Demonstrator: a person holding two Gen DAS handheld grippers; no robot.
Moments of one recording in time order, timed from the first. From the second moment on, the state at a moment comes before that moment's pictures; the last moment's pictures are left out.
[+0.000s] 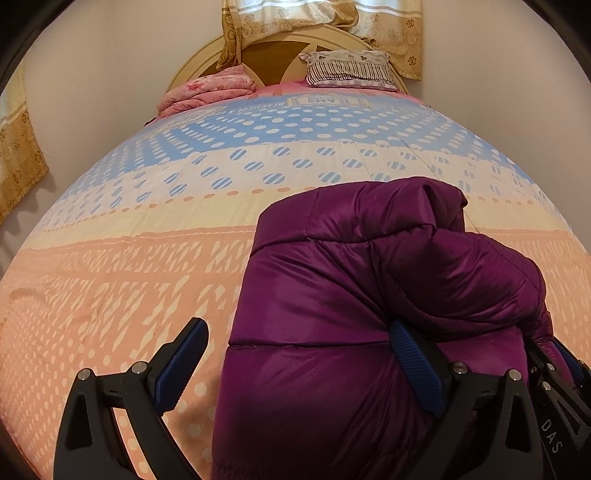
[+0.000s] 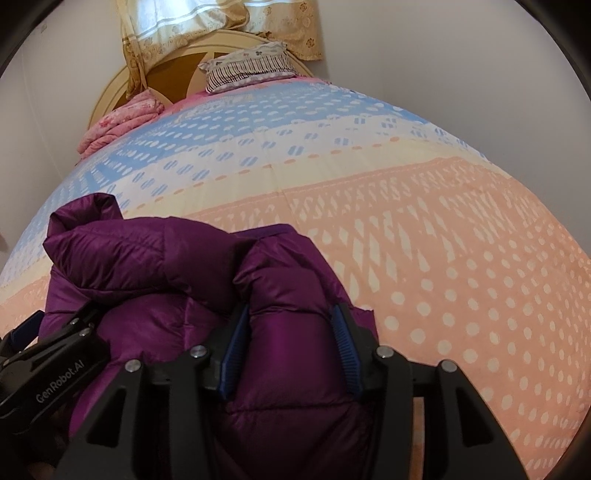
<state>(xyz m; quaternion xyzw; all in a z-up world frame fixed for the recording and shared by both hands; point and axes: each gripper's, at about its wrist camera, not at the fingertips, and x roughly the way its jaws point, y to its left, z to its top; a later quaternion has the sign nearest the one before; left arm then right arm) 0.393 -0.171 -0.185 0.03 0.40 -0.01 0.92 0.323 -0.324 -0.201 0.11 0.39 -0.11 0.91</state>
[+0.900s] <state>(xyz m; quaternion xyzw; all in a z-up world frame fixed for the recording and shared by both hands) 0.397 -0.173 -0.192 0.04 0.41 -0.01 0.91 0.334 -0.321 -0.209 0.09 0.41 -0.12 0.90</state>
